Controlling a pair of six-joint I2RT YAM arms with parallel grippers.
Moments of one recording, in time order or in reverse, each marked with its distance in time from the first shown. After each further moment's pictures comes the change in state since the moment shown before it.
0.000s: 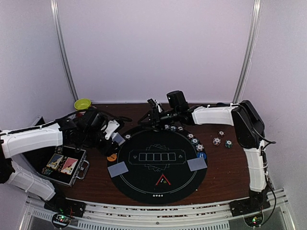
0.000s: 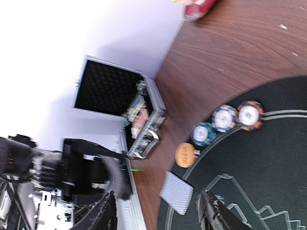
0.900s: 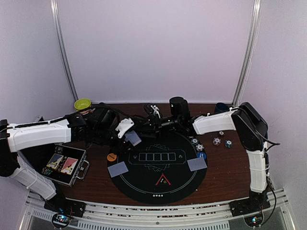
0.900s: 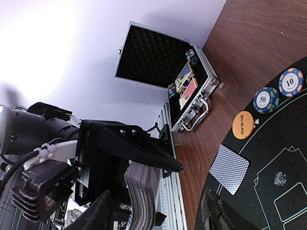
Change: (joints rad) left arm -0.096 0.111 0.120 0.063 0.134 0.060; right arm 0.051 -0.066 -0.217 0.422 -0.202 0.276
